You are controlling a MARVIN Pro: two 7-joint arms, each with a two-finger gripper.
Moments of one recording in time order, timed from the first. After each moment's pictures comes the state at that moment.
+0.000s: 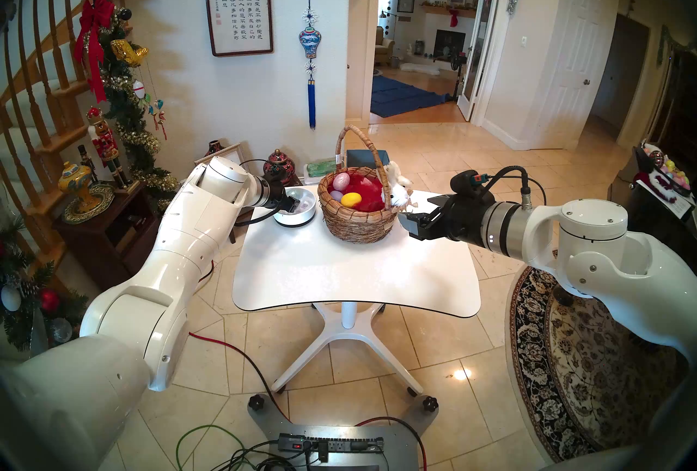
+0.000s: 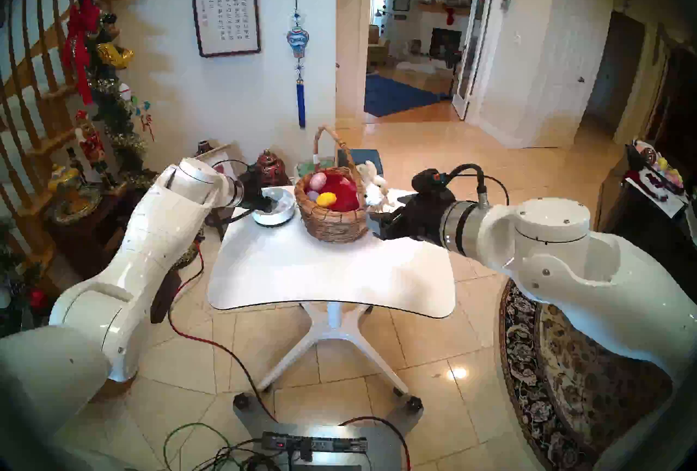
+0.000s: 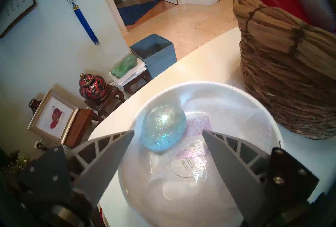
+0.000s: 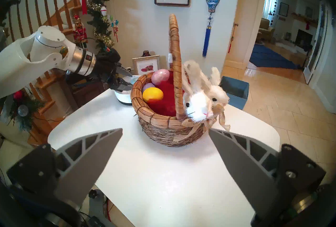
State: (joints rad) left arm 0.84 -1.30 -1.33 -0.95 0.26 0.52 -0.66; right arm -1.51 -0.31 1.25 -2.30 1.27 0.45 -0.23
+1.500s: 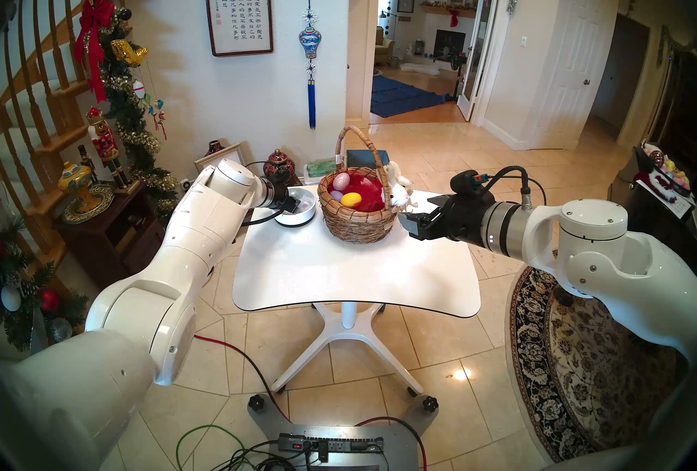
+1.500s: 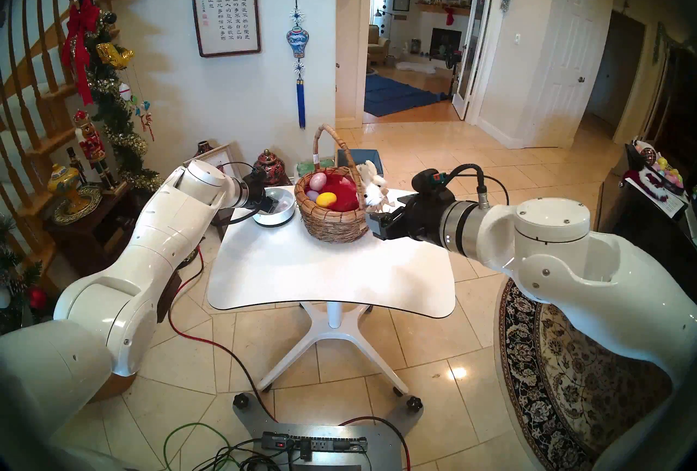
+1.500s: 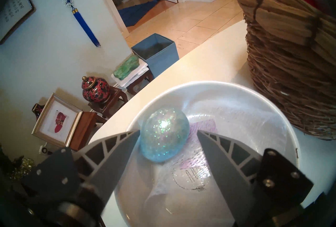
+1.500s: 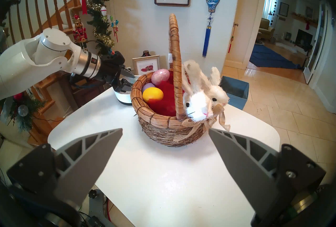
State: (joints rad) left arm 0.81 -1.33 -1.32 -0.87 0.30 0.47 -0.63; right arm -1.51 -0.31 1.25 -2.30 1.27 0.45 -0.23
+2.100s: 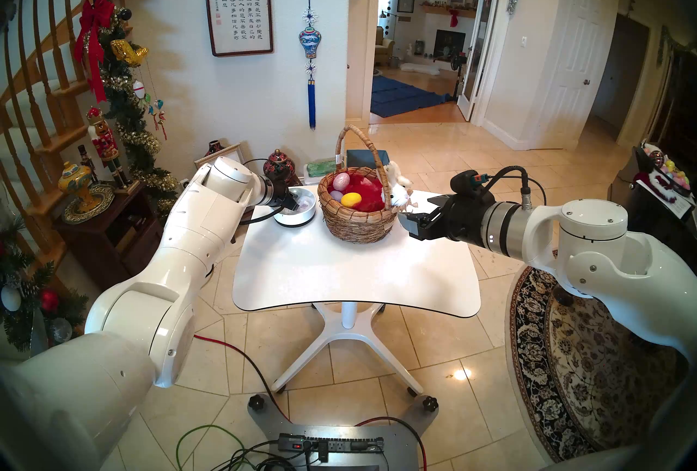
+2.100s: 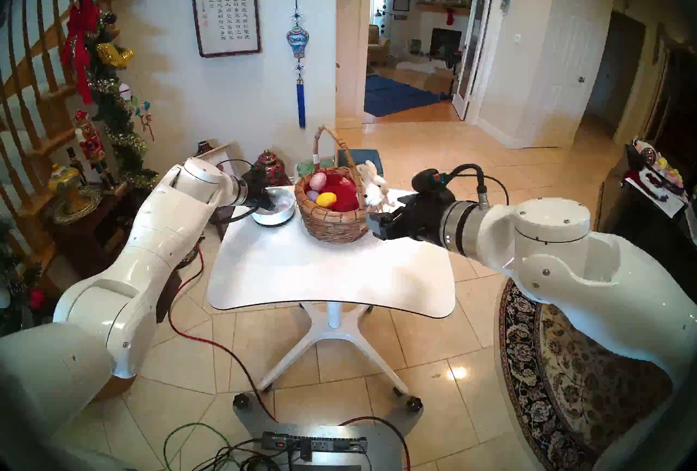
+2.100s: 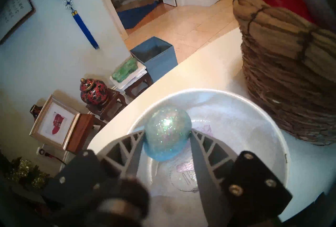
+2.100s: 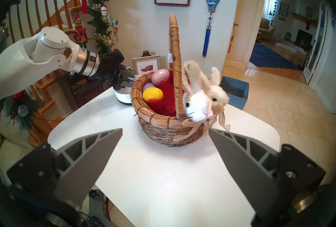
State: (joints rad) left arm 0.83 -1.32 -1.36 -0.94 0.28 0.50 -0.66; right arm -1.51 -0.31 1.25 -2.30 1.27 0.45 -0.23
